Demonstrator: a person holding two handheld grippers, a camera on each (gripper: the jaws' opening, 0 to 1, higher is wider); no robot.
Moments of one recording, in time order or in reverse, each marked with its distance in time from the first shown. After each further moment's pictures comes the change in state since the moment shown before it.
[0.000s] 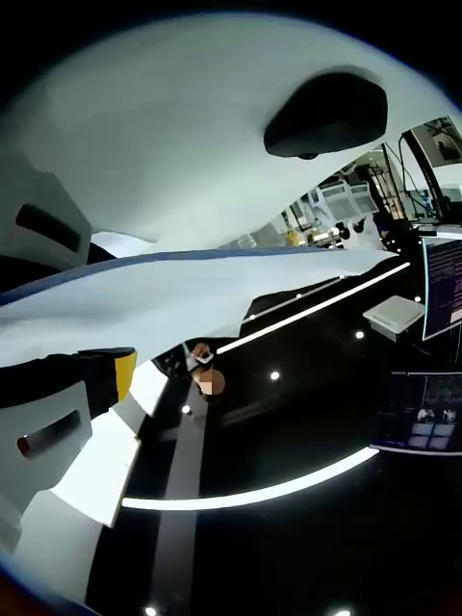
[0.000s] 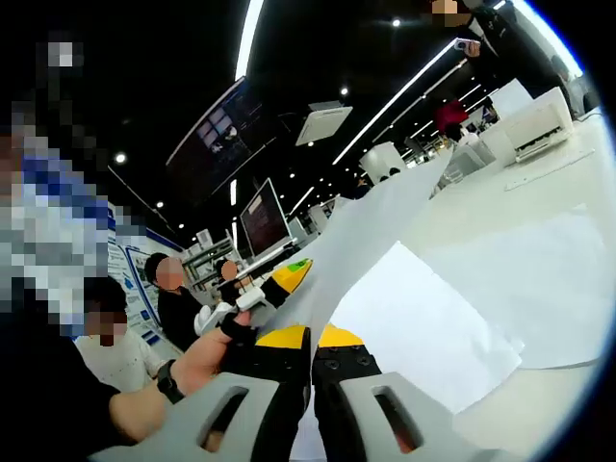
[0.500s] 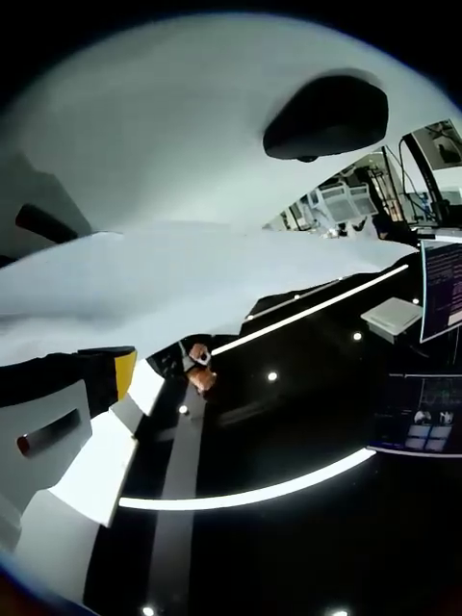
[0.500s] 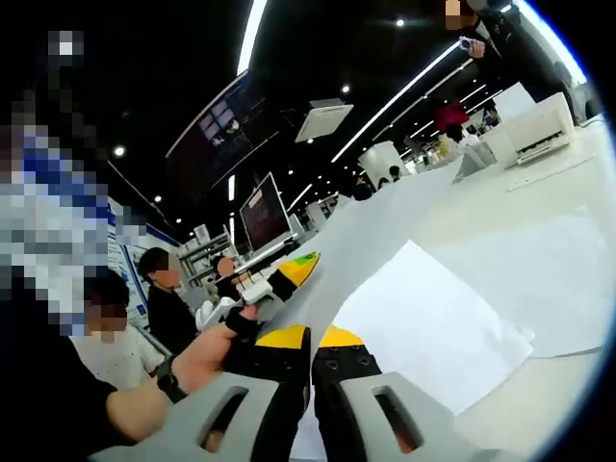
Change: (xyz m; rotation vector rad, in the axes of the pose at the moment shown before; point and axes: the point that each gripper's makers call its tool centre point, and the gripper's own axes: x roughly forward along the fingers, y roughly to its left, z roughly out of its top) left arm -0.001 0.001 0.002 -0.006 -0.011 0.002; right arm 0.003 0.017 -0.009 -0.028 0.008 -0.013
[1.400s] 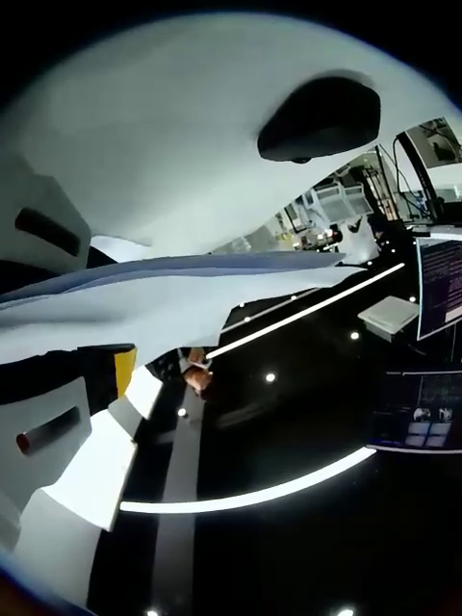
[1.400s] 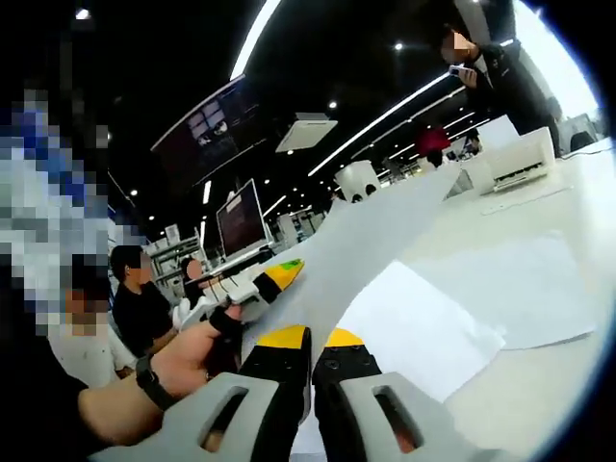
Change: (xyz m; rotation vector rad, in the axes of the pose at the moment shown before) left arm 0.000 0.001 0.002 0.018 -0.015 0.010; right arm -0.008 -0.005 0.001 -0.084 -0.059 -0.154
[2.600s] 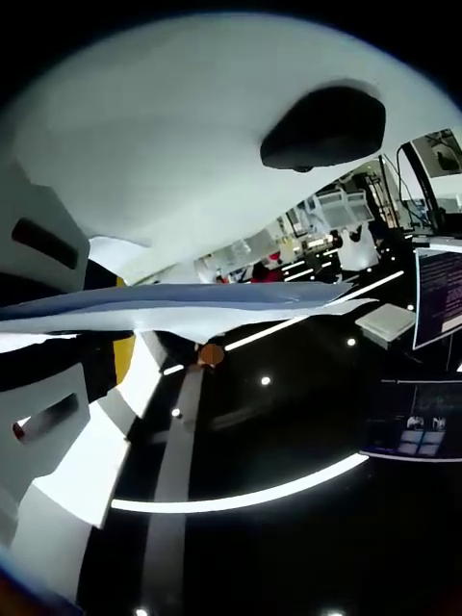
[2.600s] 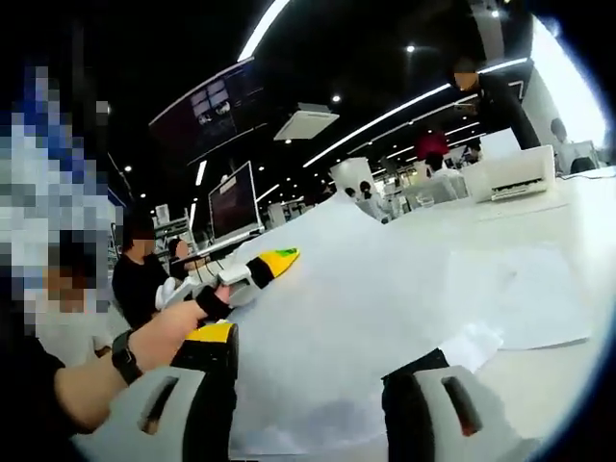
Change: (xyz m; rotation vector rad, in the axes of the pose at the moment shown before) left arm -0.002 0.002 0.003 -0.038 -0.015 0.009; right arm 0.013 -0.007 -0.013 -0.088 0.037 -0.061
